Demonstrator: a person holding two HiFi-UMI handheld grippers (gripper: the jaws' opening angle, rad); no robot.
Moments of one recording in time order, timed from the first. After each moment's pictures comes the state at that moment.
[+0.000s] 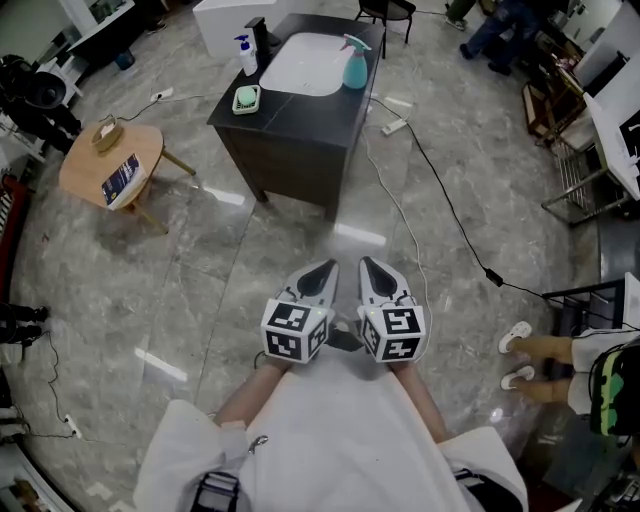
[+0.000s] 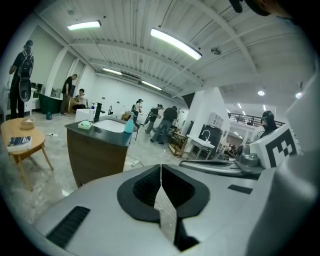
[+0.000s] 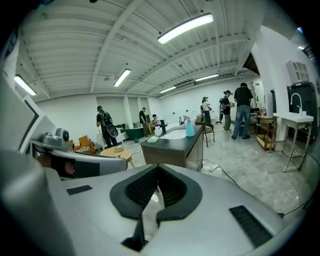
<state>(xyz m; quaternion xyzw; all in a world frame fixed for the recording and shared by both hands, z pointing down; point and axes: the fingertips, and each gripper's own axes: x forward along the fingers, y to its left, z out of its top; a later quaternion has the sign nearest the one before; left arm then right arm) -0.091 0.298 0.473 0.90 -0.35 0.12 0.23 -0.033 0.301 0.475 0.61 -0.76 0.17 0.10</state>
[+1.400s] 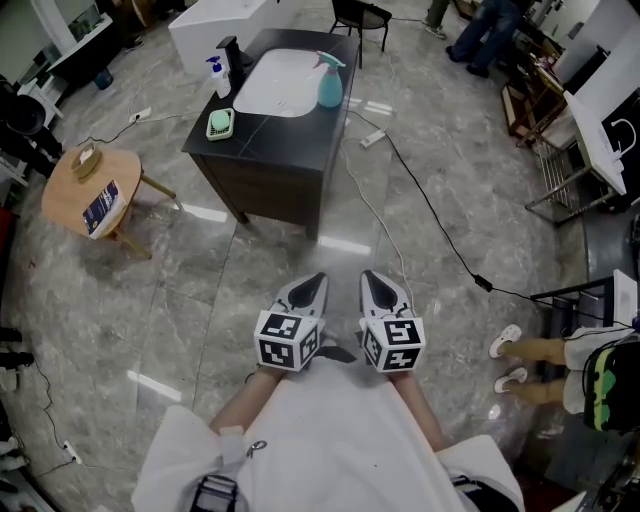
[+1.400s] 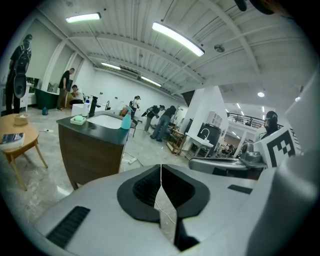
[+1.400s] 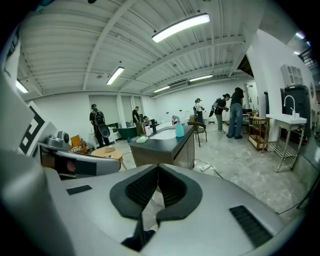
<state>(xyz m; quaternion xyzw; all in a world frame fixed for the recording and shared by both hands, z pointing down) -0.061 0.263 0.488 0.90 -0.34 0.13 0.25 0.019 0.278 0.480 0.64 -0.74 0.18 0.11</state>
